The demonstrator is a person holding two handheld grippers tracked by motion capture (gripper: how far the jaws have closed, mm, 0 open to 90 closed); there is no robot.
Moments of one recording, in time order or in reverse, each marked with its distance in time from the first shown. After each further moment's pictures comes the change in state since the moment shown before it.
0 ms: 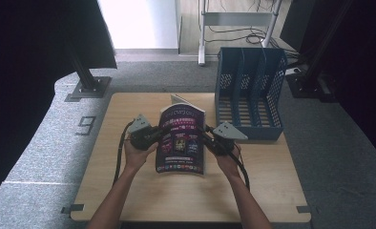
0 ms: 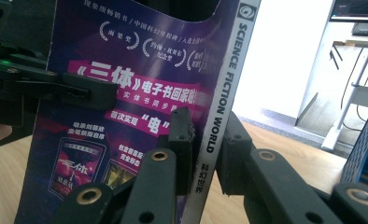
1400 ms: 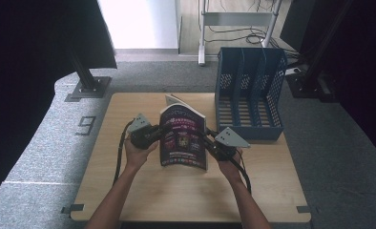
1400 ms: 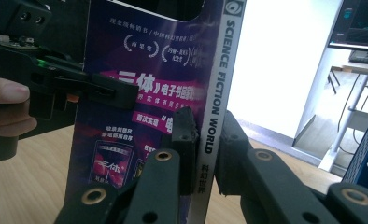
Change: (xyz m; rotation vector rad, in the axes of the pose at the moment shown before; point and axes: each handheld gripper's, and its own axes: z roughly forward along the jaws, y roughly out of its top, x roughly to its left) left arm 0.005 0.003 0.004 -0.022 0.014 -0.009; right arm 0.007 -0.003 -0.012 -0.072 0.007 -0.061
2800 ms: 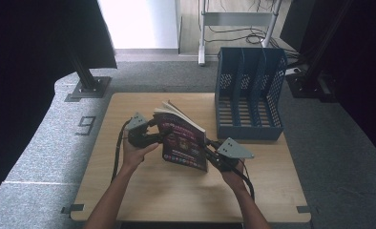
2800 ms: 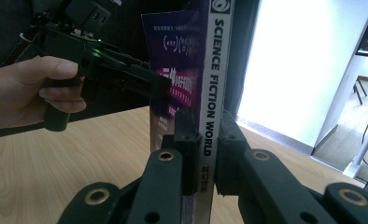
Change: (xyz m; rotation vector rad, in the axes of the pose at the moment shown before) left arm 0.008 0.001 -0.001 0.039 0.035 -0.033; right arm 0.014 -0.007 -0.025 -0.013 0.095 -0.036
